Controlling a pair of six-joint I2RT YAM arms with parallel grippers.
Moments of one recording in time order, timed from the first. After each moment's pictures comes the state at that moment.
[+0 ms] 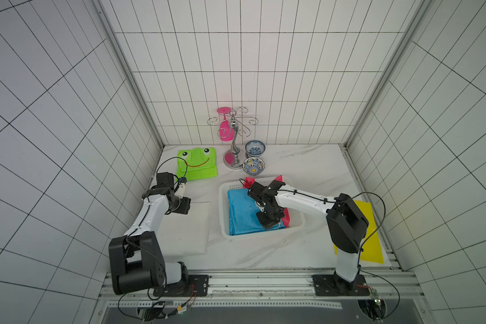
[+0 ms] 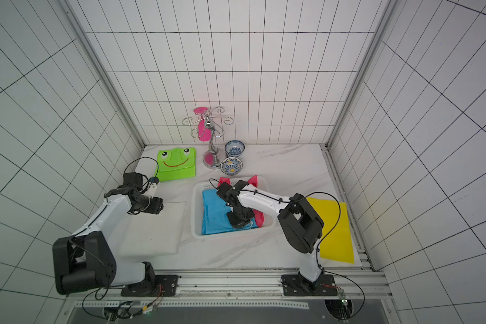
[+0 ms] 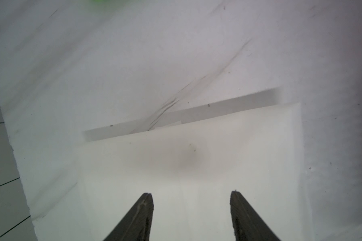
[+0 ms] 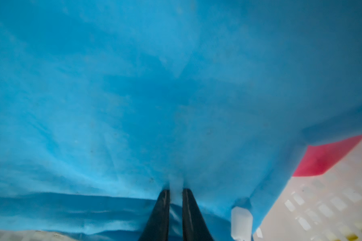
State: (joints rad) left arm 0.21 1.37 0.90 -0.76 0.10 0.33; right arm 0.97 1.90 1.43 -1.11 -0.04 0.36
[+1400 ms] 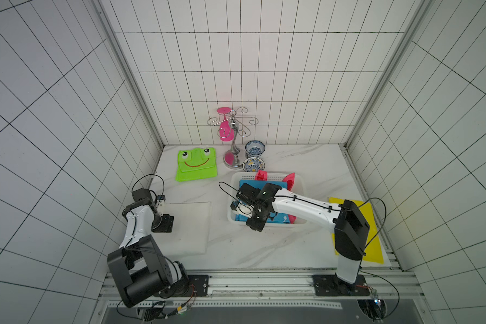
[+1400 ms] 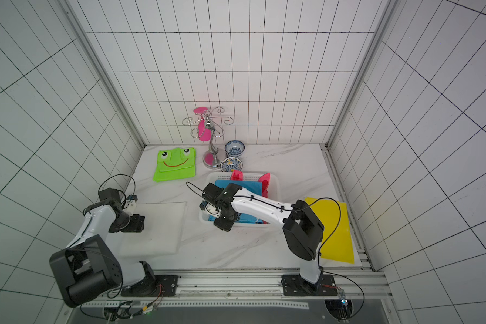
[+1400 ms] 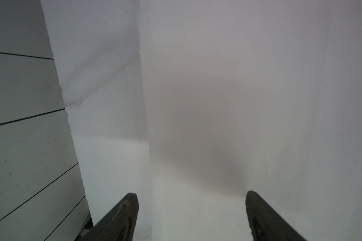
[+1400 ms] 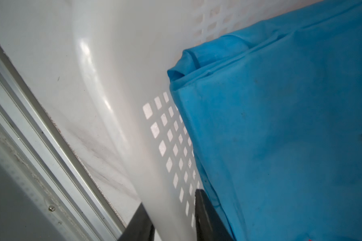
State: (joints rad) left arm 0.51 1.30 0.79 -0.86 -0.01 0.46; right arm 1.09 1.86 1.52 -1.07 -0.07 -0.14
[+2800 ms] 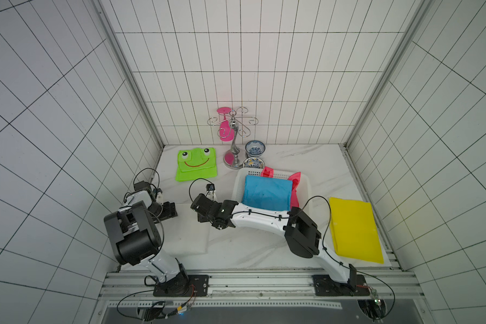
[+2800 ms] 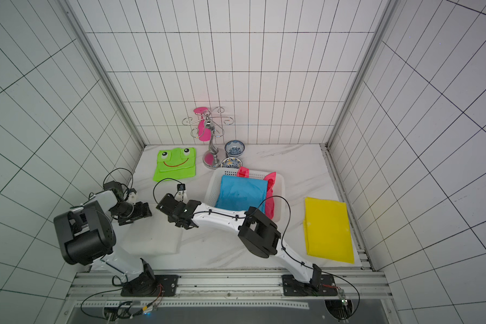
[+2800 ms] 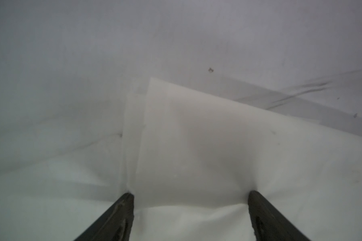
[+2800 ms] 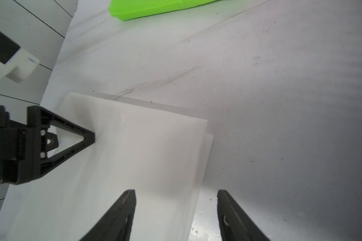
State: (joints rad) left arm 0.51 1.66 0.96 -0.76 0.18 0.20; right arm 1.29 2.35 2.01 -0.58 0.35 0.90
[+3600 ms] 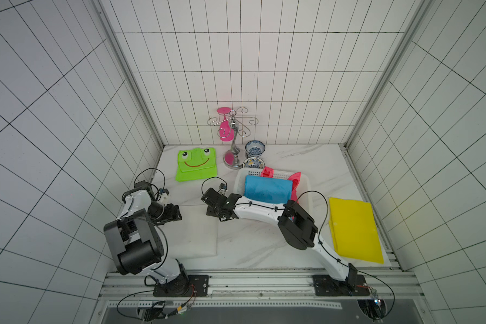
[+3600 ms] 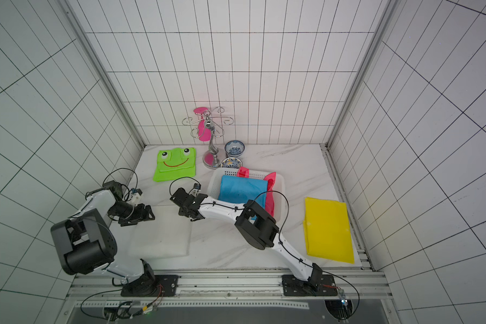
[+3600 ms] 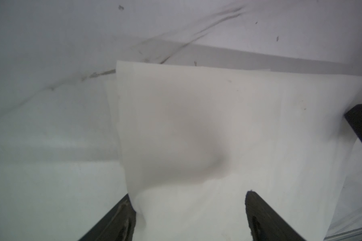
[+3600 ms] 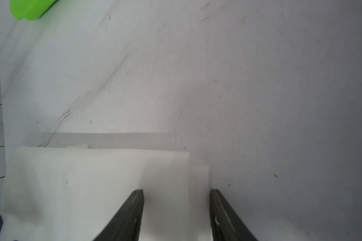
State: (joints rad) left arm 0.49 1.55 1.00 -1.00 0.26 0.34; right arm 1.20 2.41 1.97 -0.55 0.17 1.12
